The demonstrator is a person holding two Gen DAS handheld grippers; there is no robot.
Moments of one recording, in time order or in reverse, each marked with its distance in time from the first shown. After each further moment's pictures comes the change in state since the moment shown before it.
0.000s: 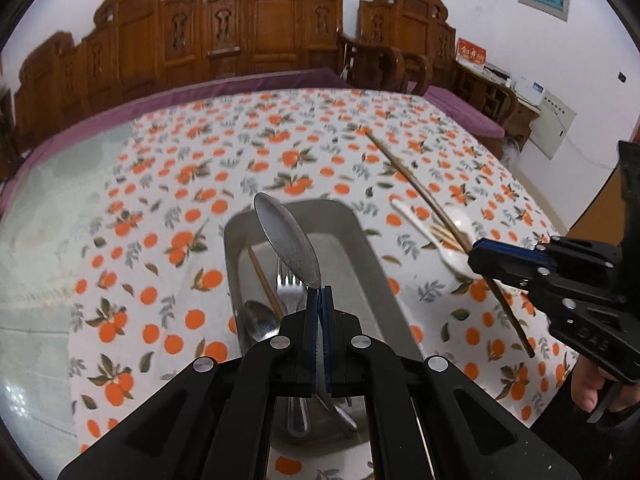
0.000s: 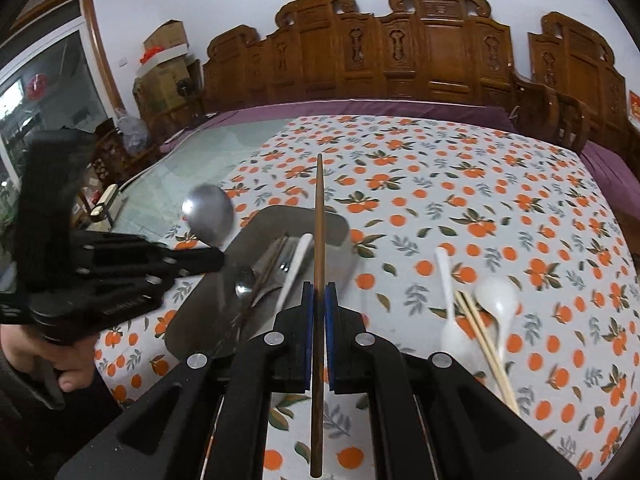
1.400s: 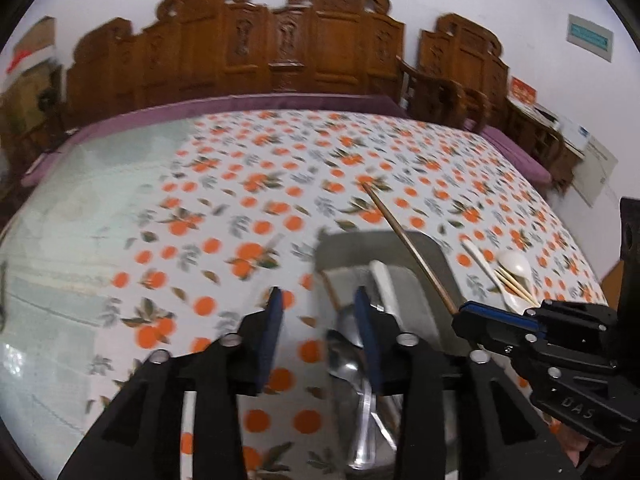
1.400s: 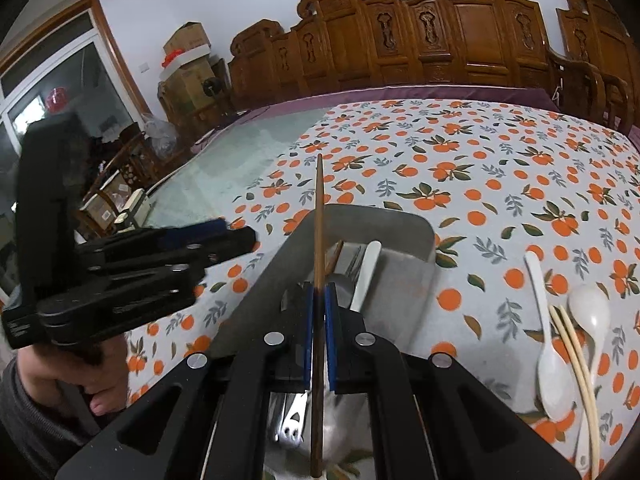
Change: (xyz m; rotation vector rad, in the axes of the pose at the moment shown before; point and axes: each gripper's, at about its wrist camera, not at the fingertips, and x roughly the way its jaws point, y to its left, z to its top) left arm -0.002 0.050 0.002 -0.140 -0.118 0.158; right arm 0.067 0.025 0.011 0.053 0.021 0.148
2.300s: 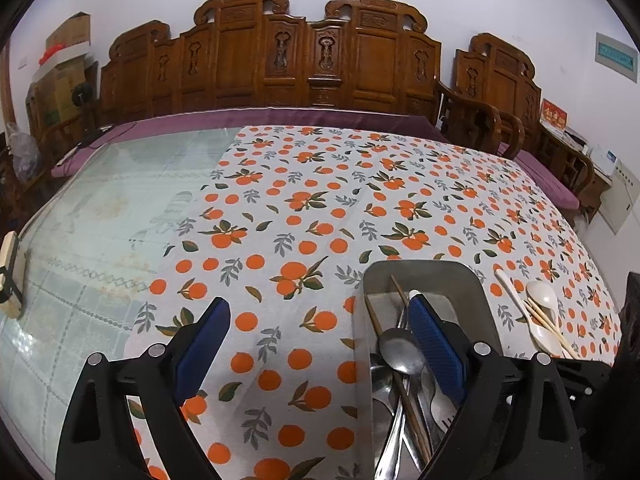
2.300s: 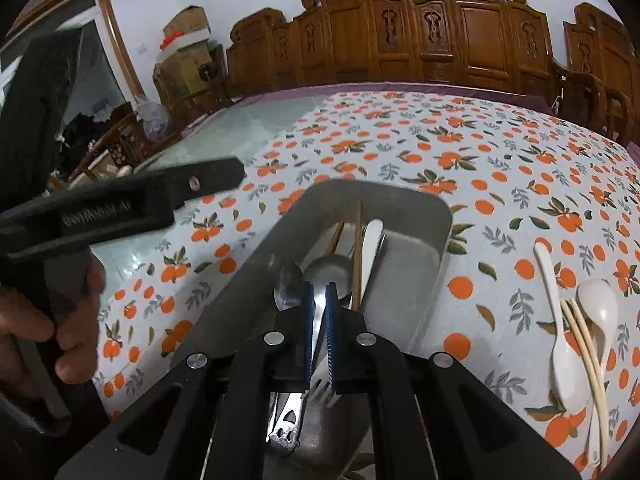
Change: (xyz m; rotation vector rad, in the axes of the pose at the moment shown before) left arm -0.004 0.018 0.009 -0.059 -0.047 0.093; right arm 0.013 0.013 -0.017 -0.061 0.003 -0.052
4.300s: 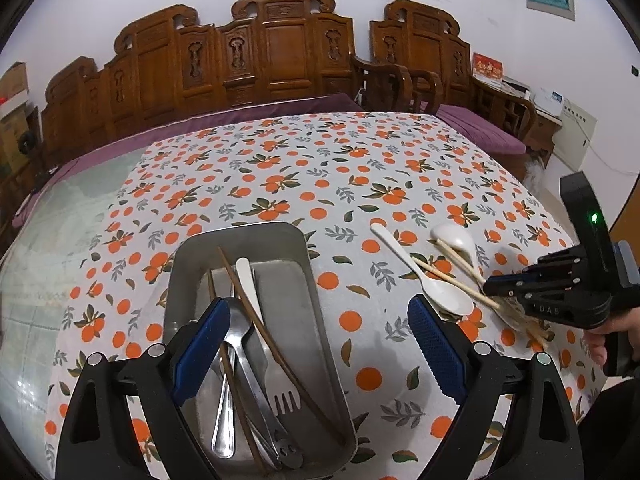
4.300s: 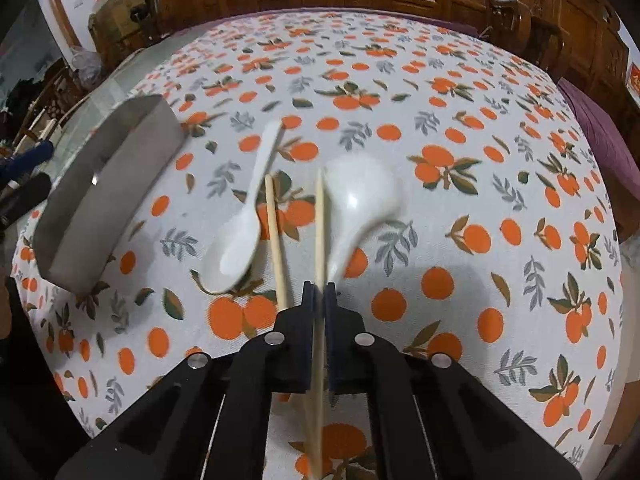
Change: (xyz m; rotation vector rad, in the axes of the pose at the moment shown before) left arm -0.015 -0.140 -0.039 0.197 0.025 -0.120; right arm -0.066 -0.190 -0.046 0.020 0.297 -0.198
